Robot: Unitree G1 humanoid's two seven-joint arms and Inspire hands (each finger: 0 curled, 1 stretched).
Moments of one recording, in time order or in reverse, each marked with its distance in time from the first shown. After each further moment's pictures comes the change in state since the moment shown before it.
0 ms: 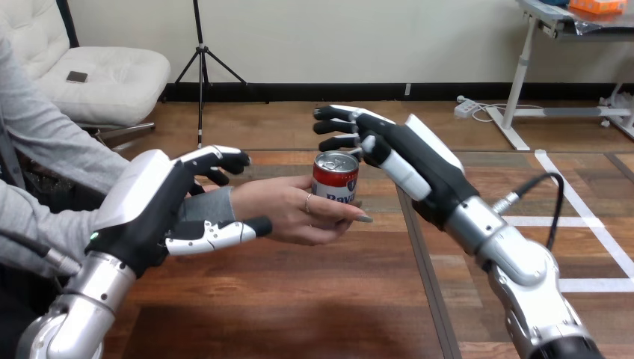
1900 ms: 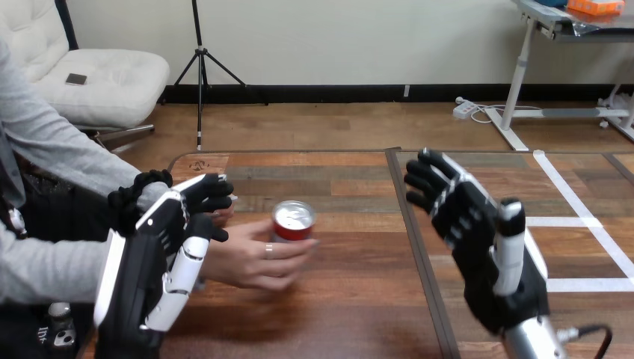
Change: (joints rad) left arm 0.271 -0.325 0.043 0.084 -0.379 -0.392 -0.048; right arm 0.514 0.118 -0.140 -0.317 0.349 -0.014 0.102
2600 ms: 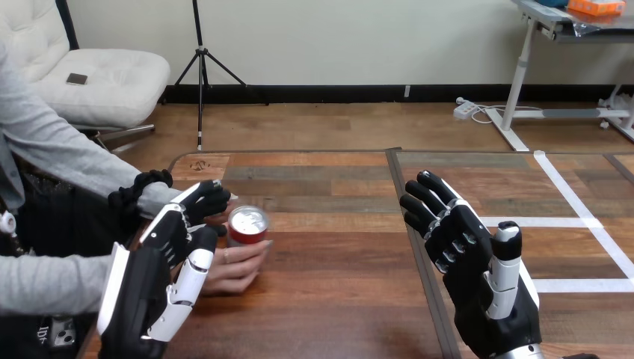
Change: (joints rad) left arm 0.001 -0.002 0.006 0.044 -0.030 -0.020 -0.067; right arm 0.078 0.054 0.003 -0.046 0.010 0.023 0.008
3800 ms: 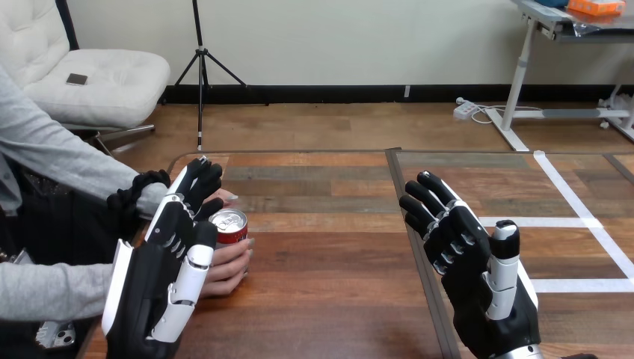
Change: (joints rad) left arm 0.046 -0.061 -0.015 -0.120 -0.077 0.038 -0.064; right arm 0.000 0.000 -0.002 0.000 -0.001 0.016 0.011
